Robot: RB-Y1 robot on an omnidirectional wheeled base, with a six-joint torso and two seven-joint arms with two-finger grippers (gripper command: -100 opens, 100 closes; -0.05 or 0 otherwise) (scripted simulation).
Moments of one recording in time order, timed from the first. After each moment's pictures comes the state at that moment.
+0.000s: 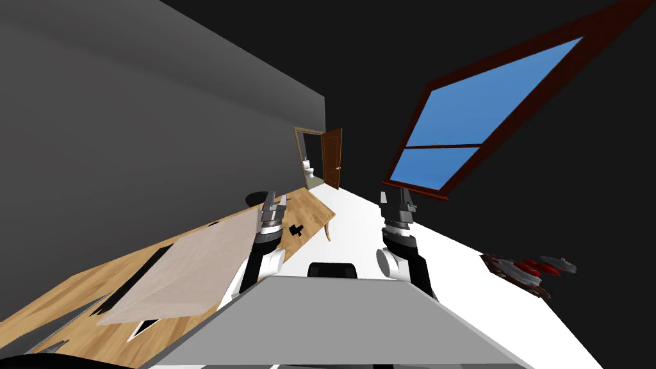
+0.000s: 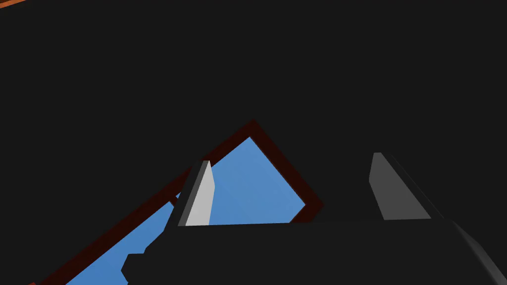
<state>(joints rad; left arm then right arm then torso) 0.48 0.02 0.02 -2.23 -0.10 -0.52 0.07 0.49 0.03 0.04 -2.26 -0.07 -0.56 -0.13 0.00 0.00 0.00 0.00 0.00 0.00</state>
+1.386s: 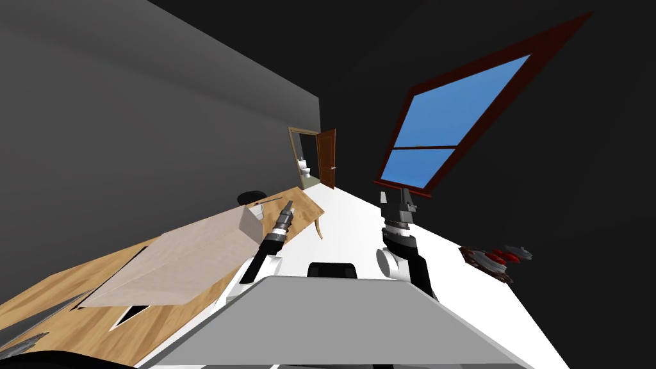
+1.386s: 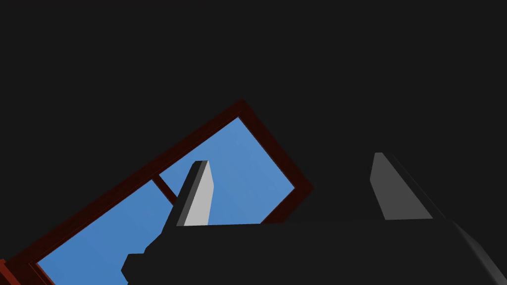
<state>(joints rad) 0.52 0.21 -0.05 -2.16 -0.04 -0.14 -0.03 0.49 0.03 0.04 -2.26 -0.07 -0.56 -0.13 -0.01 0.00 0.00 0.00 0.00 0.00</state>
